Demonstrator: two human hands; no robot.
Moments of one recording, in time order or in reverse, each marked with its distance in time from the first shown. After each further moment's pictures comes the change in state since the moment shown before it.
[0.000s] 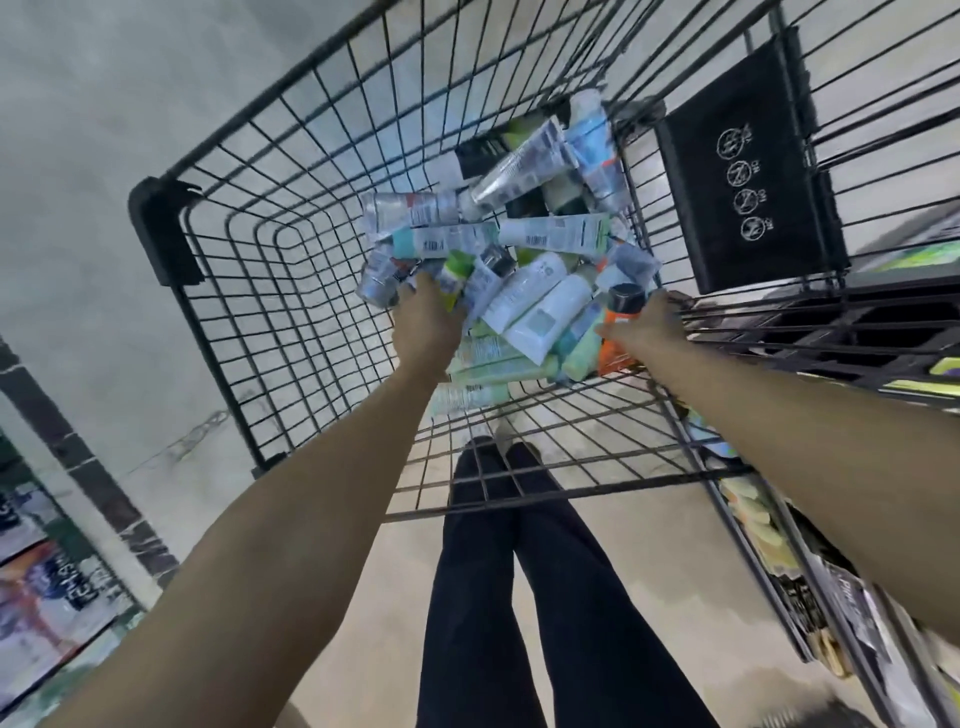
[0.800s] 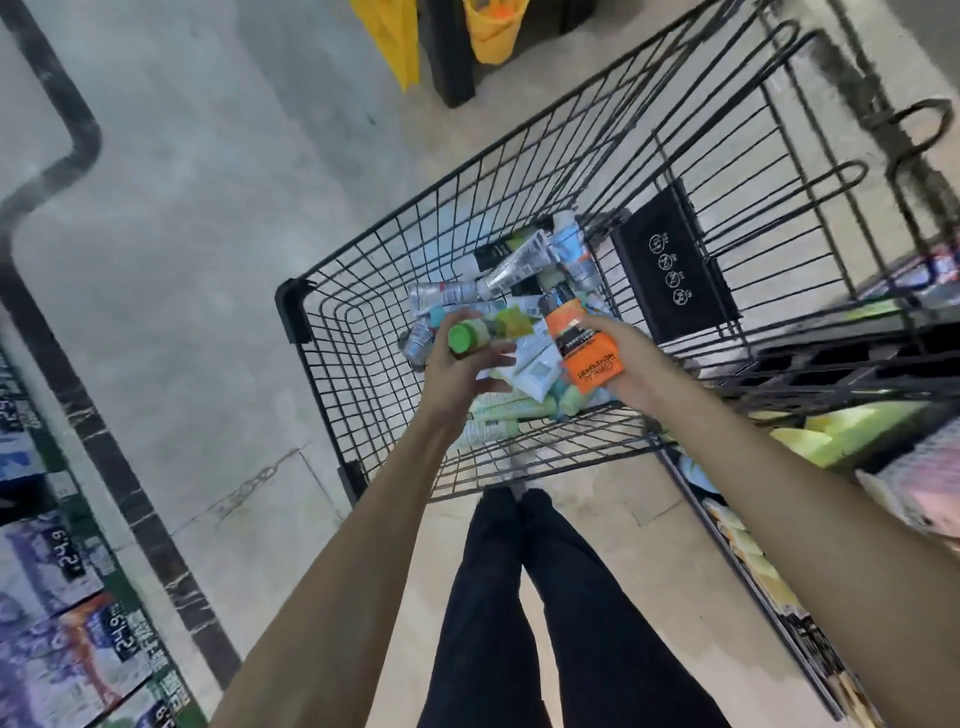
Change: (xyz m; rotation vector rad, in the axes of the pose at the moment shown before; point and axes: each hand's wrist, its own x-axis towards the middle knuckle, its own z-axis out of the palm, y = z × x) left_hand -0.152 0.056 -0.137 -1.167 -0.343 0.169; right_hand -0.158 -0.054 -0.104 0.944 -0.598 -0.134
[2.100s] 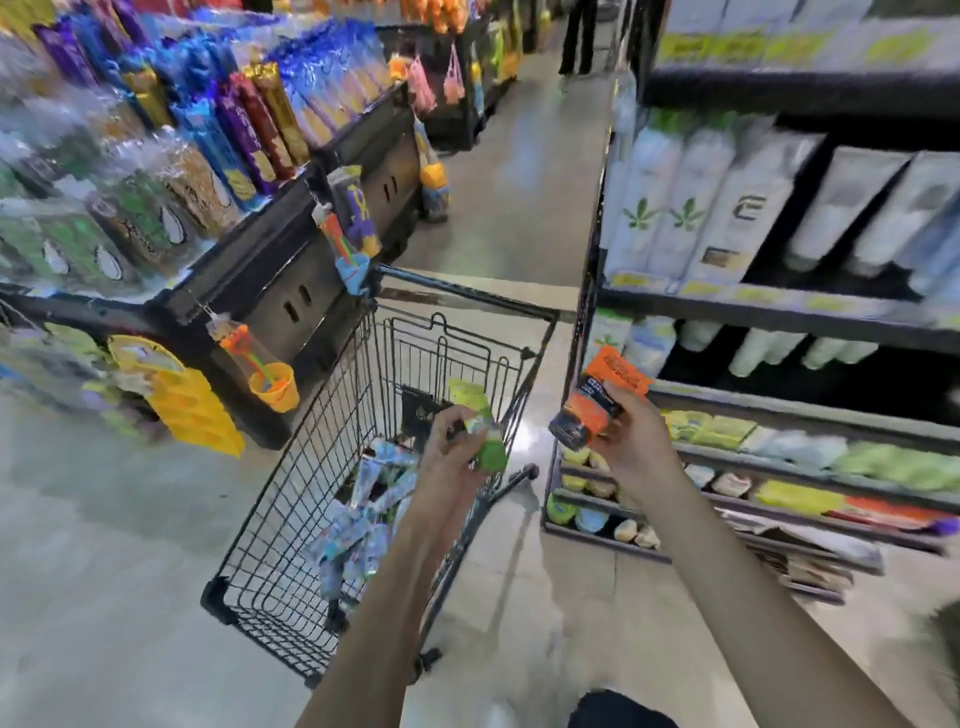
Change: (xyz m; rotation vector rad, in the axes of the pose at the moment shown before) left_hand -0.310 0.080 0.163 0.087 -0.802 0.043; right_hand -0.449 0.112 -0.033 0.924 0.556 -0.859
